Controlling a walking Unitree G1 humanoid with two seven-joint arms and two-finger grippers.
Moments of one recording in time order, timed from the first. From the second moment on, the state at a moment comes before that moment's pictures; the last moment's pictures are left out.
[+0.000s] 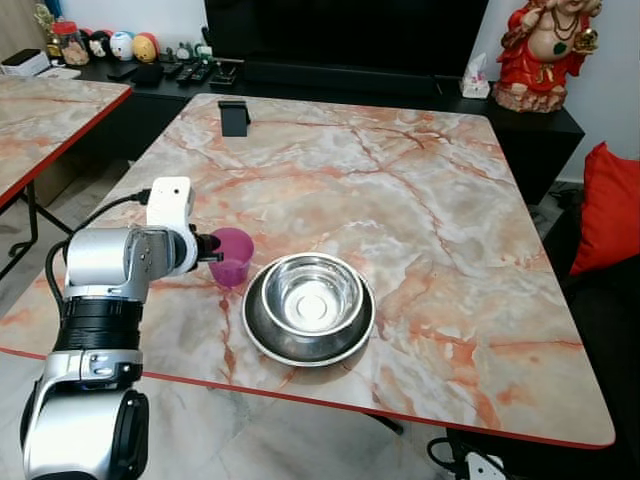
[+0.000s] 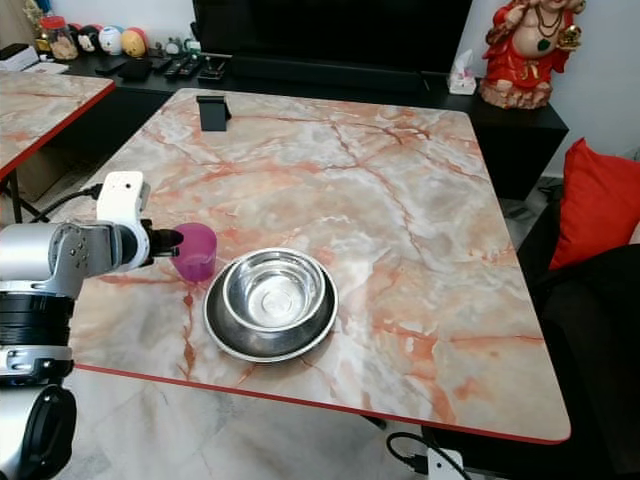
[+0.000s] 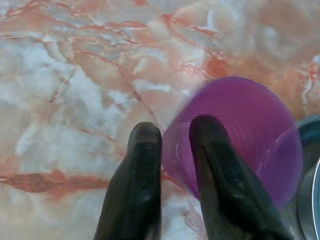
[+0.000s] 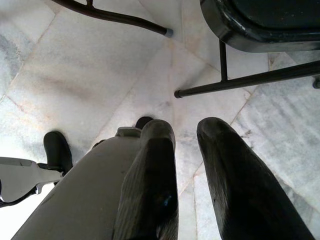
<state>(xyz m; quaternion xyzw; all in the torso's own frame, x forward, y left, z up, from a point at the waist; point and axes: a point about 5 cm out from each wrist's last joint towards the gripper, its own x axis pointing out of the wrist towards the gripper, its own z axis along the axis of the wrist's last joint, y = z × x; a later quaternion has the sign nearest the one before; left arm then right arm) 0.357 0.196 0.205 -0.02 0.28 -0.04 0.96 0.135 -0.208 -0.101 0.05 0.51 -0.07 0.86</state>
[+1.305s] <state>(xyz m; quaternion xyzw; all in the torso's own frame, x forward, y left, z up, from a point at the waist) 0.322 0.176 0.181 0.16 -0.11 0.00 0.98 0.135 -0.210 -0.100 0.06 0.50 -0.09 0.86</state>
